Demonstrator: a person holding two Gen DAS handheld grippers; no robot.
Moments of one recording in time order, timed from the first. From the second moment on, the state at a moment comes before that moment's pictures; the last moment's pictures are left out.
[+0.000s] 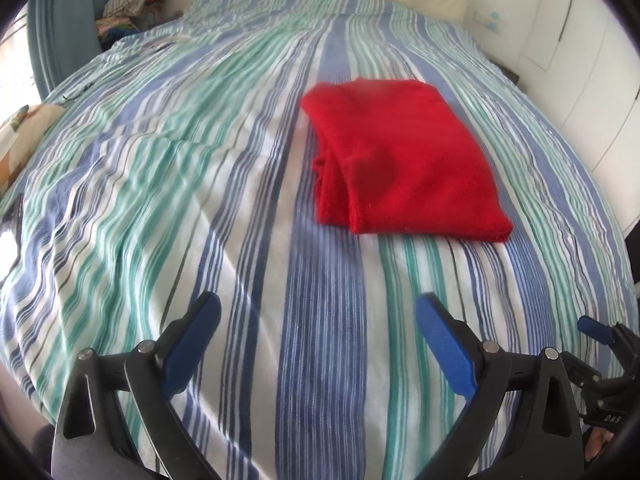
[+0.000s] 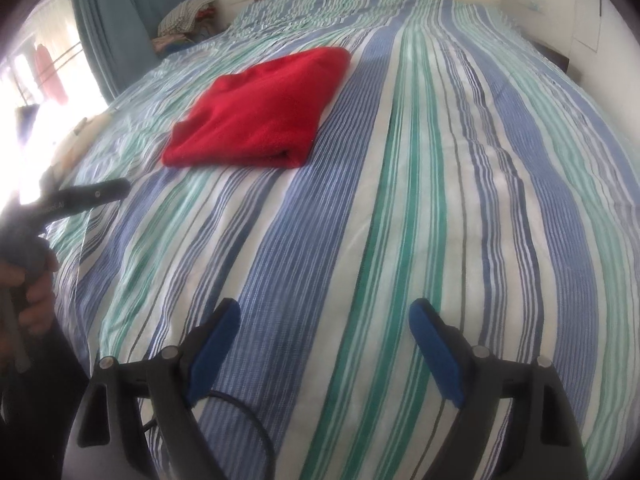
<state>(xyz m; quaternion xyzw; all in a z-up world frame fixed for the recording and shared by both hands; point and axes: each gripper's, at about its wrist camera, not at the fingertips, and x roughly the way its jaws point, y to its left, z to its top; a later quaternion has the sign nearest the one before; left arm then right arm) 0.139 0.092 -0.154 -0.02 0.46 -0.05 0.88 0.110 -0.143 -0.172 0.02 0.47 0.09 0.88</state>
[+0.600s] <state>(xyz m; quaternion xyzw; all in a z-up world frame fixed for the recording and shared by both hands) 0.138 0.104 -0.151 -0.03 0.46 -0.03 0.88 0.102 -0.127 -0.167 0.02 0.47 0.11 0.88</state>
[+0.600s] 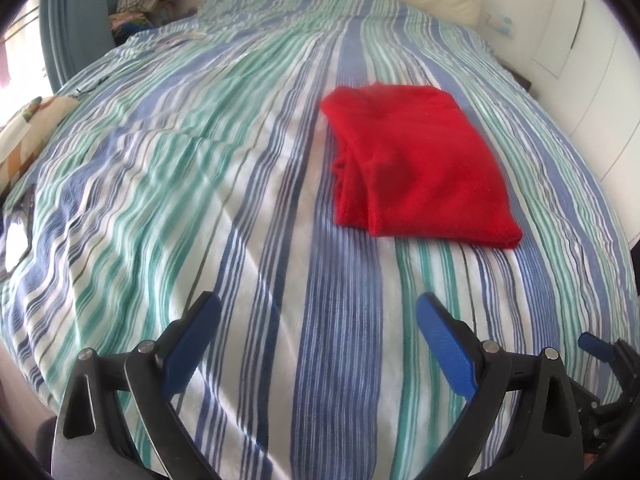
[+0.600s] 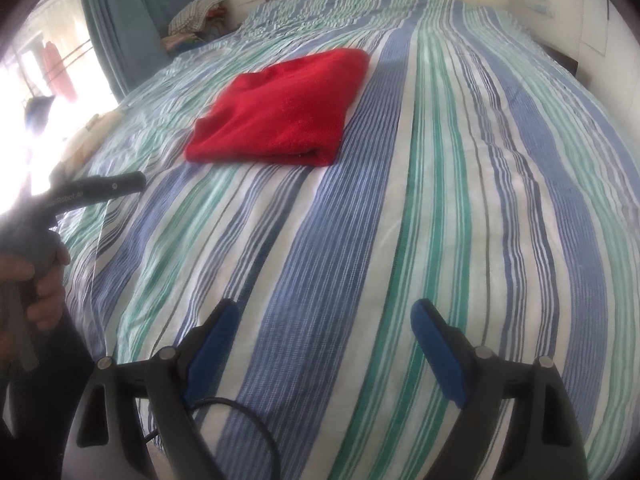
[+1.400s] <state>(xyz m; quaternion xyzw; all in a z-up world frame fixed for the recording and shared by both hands) 0.155 0.120 -0.147 0.00 0.46 -0.02 0.89 0.106 -0.117 -0.163 0.02 0.47 0.13 0.88</state>
